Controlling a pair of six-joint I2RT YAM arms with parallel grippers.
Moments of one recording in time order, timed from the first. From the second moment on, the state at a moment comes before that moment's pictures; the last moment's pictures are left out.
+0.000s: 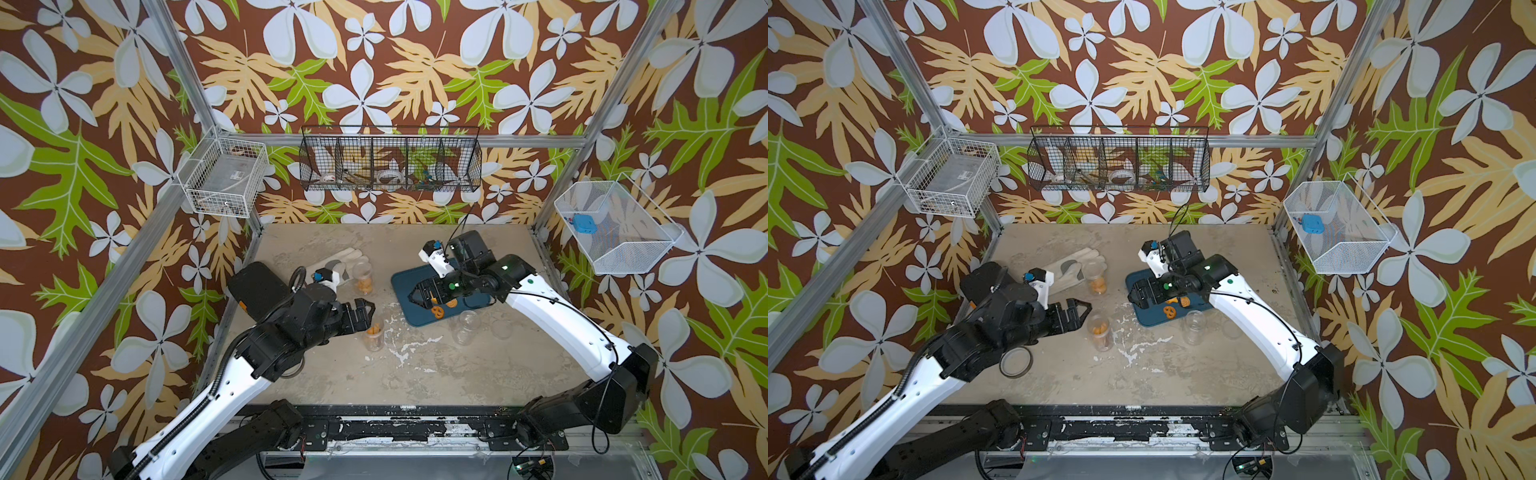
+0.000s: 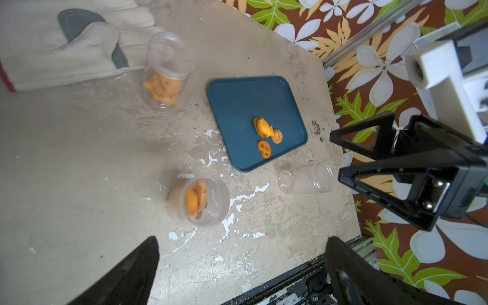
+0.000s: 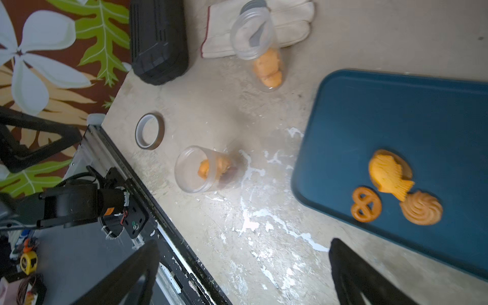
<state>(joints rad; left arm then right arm) -0.68 0.82 0.97 -0.76 -0.05 -0.83 0.62 1.51 1.47 -0.89 -0.37 0.15</state>
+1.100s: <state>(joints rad) -0.67 0.53 0.80 -0.88 -0.13 -1.11 0.97 1.98 1.74 -0.95 -0.06 0.12</state>
